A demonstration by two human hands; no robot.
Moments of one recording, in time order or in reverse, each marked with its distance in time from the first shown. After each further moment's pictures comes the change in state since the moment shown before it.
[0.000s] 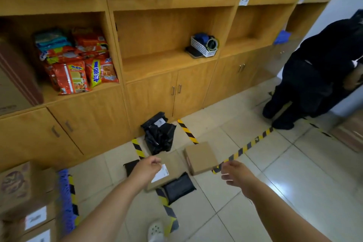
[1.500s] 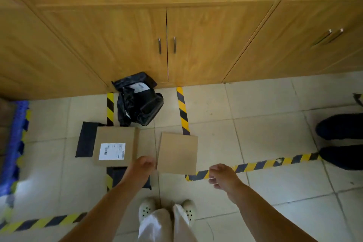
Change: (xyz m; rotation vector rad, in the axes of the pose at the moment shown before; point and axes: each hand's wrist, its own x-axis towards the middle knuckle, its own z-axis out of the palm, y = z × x) left_hand 0.441 0.105 0.305 -0.279 0.176 -0.551; right_hand 0.608 -0.094 -0.145 -0.478 -0.369 0.264
